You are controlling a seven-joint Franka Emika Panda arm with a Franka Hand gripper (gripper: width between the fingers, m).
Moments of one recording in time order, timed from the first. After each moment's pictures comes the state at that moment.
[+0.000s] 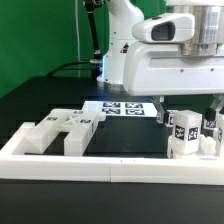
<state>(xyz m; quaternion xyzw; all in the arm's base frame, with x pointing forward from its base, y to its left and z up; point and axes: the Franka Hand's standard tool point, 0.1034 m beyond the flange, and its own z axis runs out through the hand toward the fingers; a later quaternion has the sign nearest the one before) 0.621 0.062 0.079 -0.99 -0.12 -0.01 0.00</state>
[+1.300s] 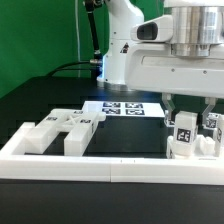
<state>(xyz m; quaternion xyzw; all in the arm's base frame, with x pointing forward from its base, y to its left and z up) 0.623 0.063 0.078 -0.97 0.26 -0.02 0.02</state>
